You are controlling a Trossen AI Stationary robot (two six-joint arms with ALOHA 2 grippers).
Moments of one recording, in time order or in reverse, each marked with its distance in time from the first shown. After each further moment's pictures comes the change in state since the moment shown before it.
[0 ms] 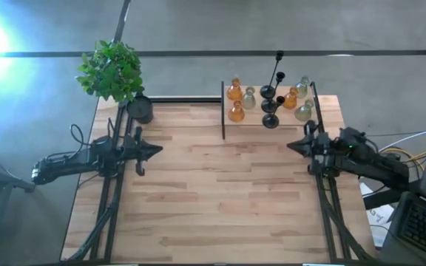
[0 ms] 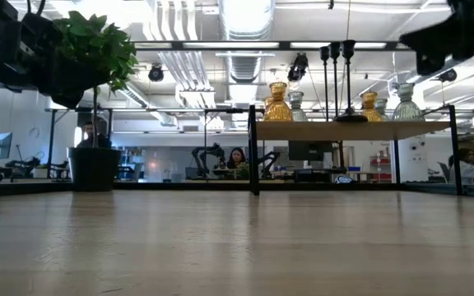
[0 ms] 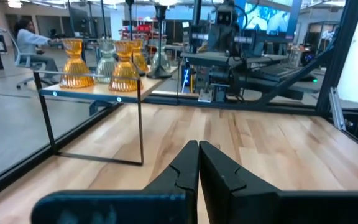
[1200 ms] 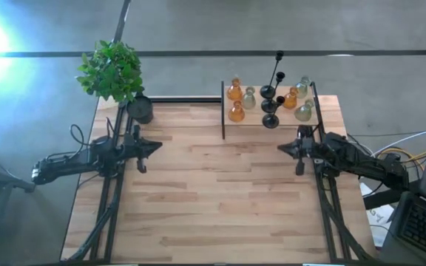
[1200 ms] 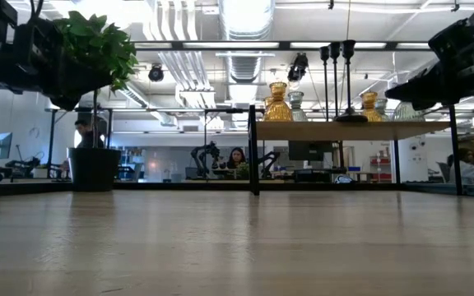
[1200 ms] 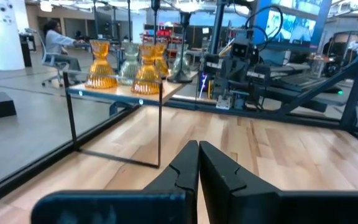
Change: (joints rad) left arm -0.001 0.000 -0.008 0.035 -0.091 -0.029; right arm 0.000 0.001 -0.190 0.030 0.111 -0.080
